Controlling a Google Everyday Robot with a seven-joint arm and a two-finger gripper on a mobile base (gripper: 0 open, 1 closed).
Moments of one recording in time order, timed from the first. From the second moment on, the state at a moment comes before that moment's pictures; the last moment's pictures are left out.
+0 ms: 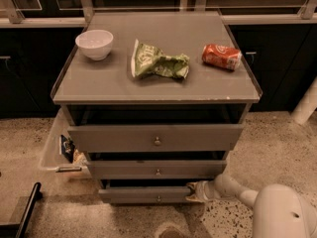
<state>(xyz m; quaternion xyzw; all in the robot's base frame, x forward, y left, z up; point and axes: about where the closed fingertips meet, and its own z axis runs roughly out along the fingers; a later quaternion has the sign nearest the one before) 0.588 -0.190 0.152 -0.69 0.65 0.08 0.30</state>
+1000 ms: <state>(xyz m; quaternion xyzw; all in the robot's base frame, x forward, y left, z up) 0.588 -0.190 0.158 -0.69 0.65 0.08 0.30</state>
